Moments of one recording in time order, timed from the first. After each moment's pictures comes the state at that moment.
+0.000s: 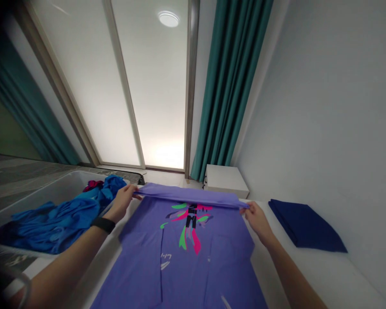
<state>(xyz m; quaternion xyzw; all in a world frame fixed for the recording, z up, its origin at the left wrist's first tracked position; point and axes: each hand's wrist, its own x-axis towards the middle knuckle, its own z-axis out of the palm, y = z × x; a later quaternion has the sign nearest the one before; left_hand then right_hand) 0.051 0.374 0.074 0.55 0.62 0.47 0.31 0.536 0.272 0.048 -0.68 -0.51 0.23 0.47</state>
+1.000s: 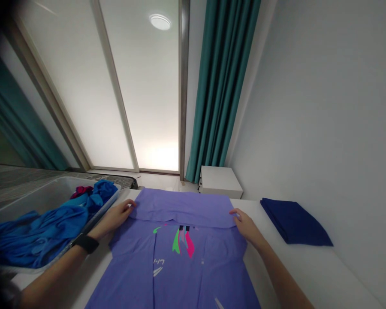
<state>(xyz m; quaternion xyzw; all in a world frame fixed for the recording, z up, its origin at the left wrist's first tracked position) 0.034 0.354 0.055 0.72 0.61 0.23 0.22 0.538 0.264 0.022 -0.69 -0.57 0.27 0.35</state>
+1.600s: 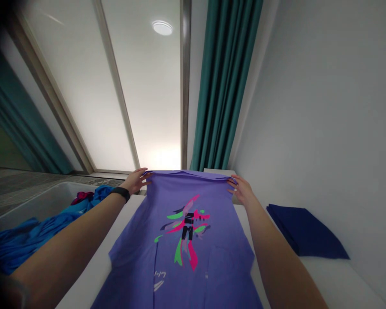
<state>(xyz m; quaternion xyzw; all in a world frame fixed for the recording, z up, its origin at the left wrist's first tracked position) 0.088 0.488 0.119 0.36 0.47 0.57 0.57 0.537 0.398 0.102 -0.52 -0.28 0.49 0.64</state>
